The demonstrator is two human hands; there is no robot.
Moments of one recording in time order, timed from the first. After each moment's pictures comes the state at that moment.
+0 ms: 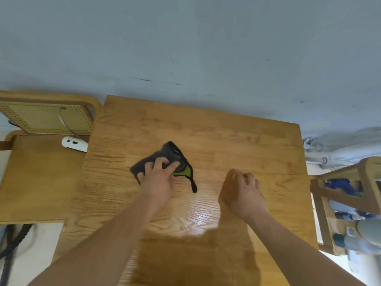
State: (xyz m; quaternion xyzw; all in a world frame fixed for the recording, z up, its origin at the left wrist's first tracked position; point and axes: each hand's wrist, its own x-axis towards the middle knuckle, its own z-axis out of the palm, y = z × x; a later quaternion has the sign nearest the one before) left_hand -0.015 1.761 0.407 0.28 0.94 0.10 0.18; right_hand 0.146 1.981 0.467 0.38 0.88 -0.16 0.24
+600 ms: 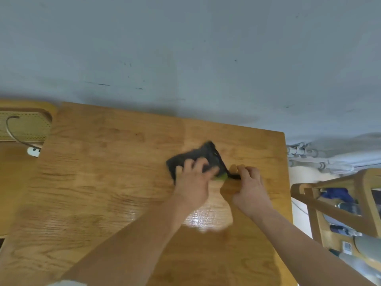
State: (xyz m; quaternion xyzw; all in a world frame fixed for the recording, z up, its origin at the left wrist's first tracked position) left_hand 0.032 1.981 0.409 0.43 0.88 0.13 0.18; right_hand 0.141 2.129 0.463 0.37 0.86 -0.27 0.20
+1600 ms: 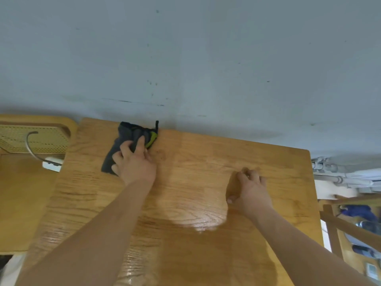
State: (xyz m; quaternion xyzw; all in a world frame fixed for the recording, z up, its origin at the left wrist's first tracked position) left_hand -0.141 1.871 0.384 0.00 0.99 0.12 0.06; right_hand 0.055 2.105 0.439 0.35 0.88 -0.15 0.27
